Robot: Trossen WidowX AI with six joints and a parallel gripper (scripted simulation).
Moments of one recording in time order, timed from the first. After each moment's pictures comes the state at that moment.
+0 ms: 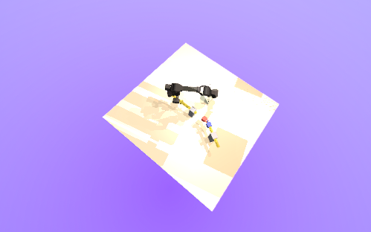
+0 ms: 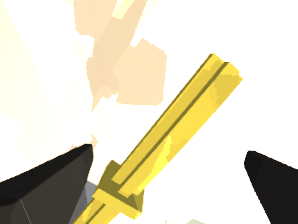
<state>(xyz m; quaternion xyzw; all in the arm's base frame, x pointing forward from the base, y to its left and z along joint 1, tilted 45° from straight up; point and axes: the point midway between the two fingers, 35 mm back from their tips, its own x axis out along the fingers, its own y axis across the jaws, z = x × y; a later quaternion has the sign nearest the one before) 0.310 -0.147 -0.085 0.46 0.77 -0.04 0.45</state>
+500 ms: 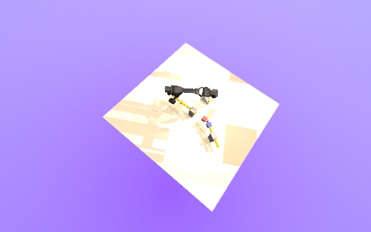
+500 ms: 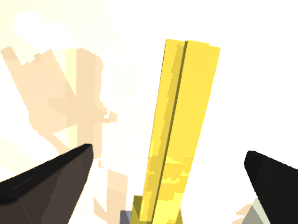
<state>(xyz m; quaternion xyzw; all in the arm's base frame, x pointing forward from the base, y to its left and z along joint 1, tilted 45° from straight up) 0.307 -0.131 -0.101 0.54 0.74 -0.23 0.31</state>
